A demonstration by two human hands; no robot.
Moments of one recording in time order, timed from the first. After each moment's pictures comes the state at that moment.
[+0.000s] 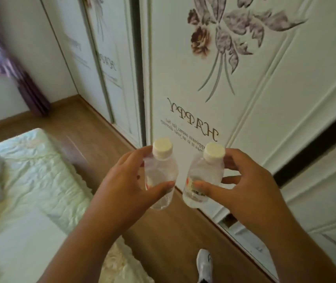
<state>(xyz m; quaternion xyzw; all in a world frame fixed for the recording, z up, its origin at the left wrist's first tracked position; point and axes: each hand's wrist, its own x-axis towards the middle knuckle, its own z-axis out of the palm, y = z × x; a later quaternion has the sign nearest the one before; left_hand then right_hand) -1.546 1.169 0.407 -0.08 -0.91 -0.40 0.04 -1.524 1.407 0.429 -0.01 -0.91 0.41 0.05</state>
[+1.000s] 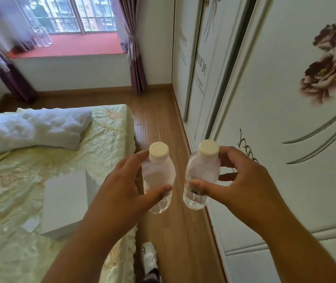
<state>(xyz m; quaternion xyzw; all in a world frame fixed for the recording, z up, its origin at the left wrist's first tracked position) -1.665 1.215 0.407 0.19 -0.90 -0.37 0.15 -1.808 1.416 0.412 0.30 -0.85 0.43 -0.07</state>
